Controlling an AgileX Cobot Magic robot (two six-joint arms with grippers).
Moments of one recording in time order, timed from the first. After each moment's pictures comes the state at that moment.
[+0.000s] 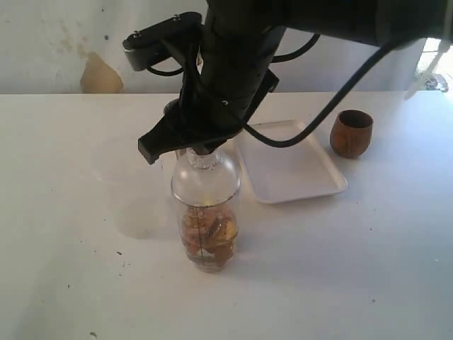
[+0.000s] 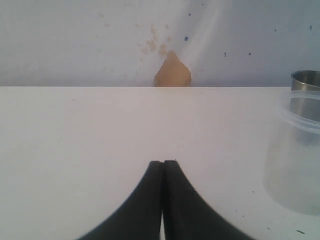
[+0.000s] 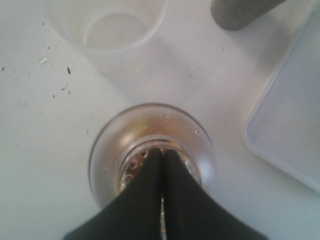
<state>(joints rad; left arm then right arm) -0.02 0.00 0.00 0.07 0.23 -0.07 0.70 1.77 -1.61 -0.09 1.08 0.08</state>
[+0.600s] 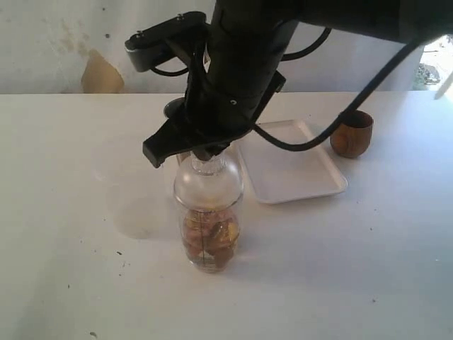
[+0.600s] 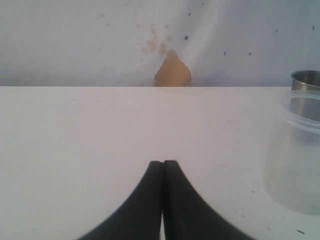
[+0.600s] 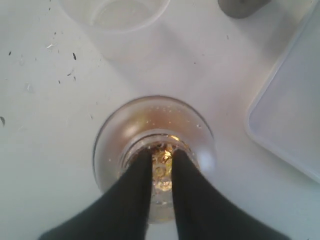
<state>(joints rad) -0.02 0.00 0.00 0.07 0.23 -0.07 0.70 1.72 -1.60 -0.08 1.09 0.05</state>
